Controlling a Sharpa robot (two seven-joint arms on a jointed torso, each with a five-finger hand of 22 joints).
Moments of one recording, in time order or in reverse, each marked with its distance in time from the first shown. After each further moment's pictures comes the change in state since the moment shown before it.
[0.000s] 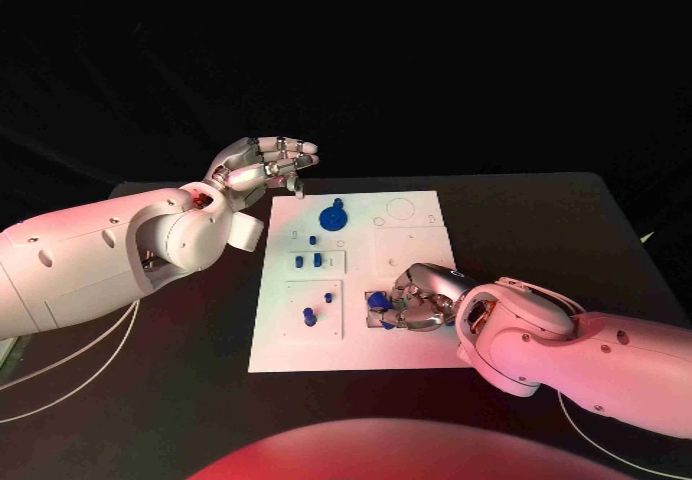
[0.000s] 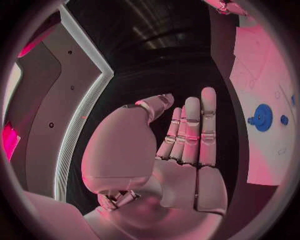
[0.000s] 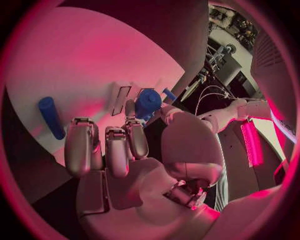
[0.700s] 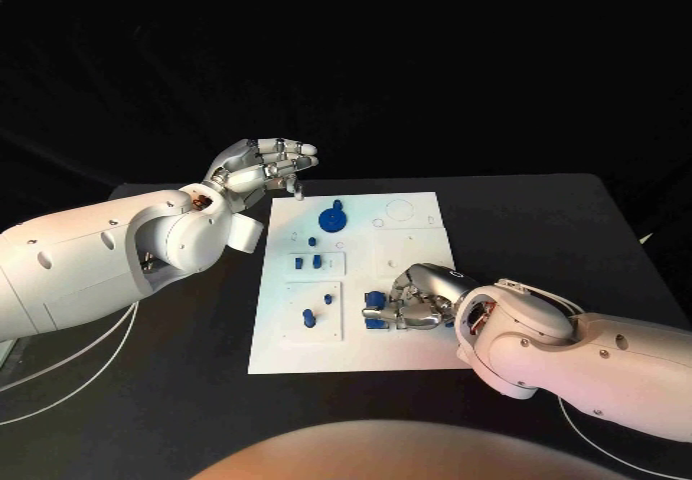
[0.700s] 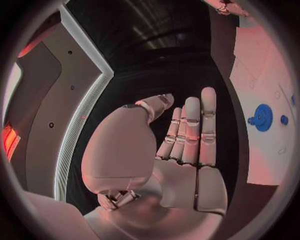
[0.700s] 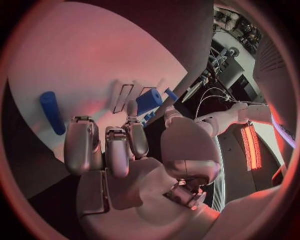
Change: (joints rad) left arm 0.000 -0.002 0.000 0.000 0.000 0.001 0.000; left_hand 0.000 0.000 0.000 0.000 0.000 0.000 0.000 0.000 0.000 0.000 0.000 0.000 0.000 0.000 0.000 0.000 0.000 0.000 0.000 0.000 0.000 0.001; right arm -0.002 -0.002 0.000 0.008 -0.047 -0.008 -0.021; right_hand -0.103 0.058 -0.373 0.005 -0.145 -0.018 -0.011 0.033 0.013 -0.008 0.000 -0.027 0.000 0.004 -0.004 0.000 0.000 0.000 -0.004 -0.003 -0.036 0.001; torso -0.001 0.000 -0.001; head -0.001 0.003
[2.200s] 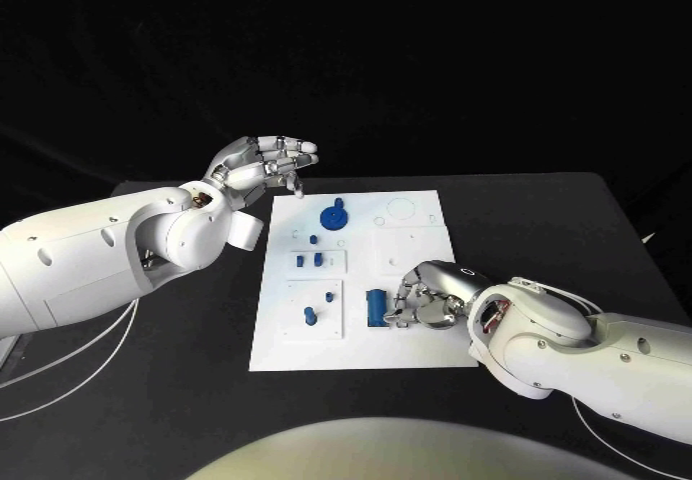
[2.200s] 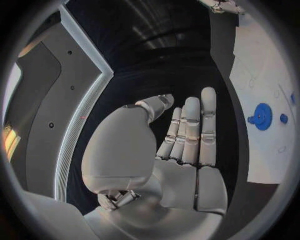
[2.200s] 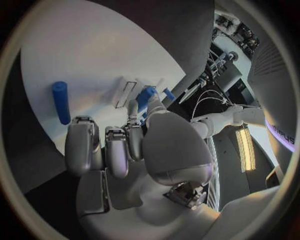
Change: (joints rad) left arm 0.000 -0.004 0.000 0.000 0.000 0.001 -0.001; left_hand -0.004 0.004 0.003 -0.003 0.000 0.000 0.000 0.000 0.001 -0.004 -0.004 0.004 0.000 0.000 0.000 0.000 -0.001 0.000 0.000 0.000 0.000 0.001; right arm 0.002 -0.046 0.001 0.015 -0.036 0.013 0.050; right_hand 0.419 0.098 -0.021 -0.039 0.006 0.008 -0.008 0.011 -0.030 0.026 -0.010 0.043 0.006 -0.004 -0.003 0.004 0.001 0.000 0.004 -0.004 0.013 -0.001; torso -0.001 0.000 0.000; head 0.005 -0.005
